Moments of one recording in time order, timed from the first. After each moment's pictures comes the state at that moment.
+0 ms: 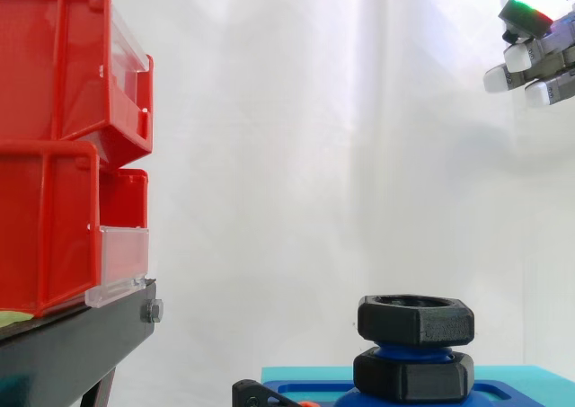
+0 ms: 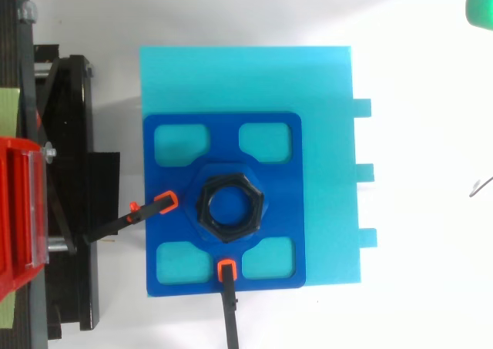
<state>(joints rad) -0.08 -1.72 -1.52 -3.03 -1.61 -0.40</state>
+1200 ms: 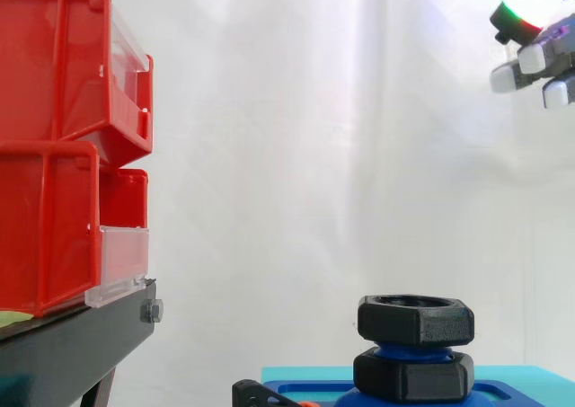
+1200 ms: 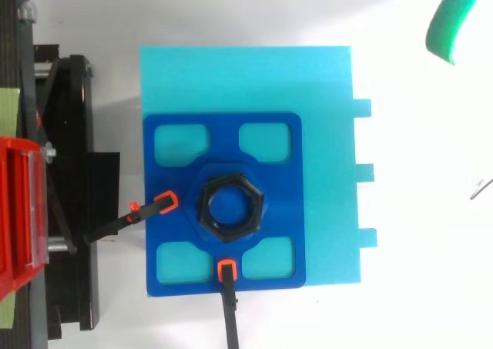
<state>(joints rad) -0.05 -1.73 -1.52 -3.02 -1.62 -0.53</state>
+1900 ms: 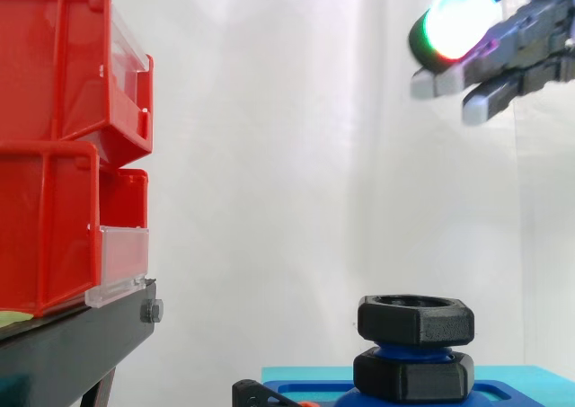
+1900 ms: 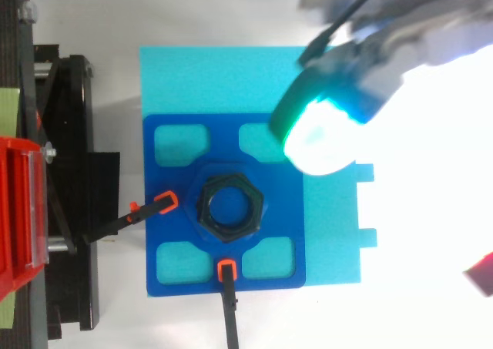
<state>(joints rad) 0.03 -1.88 -1.43 -2.91 -1.60 -0.81</state>
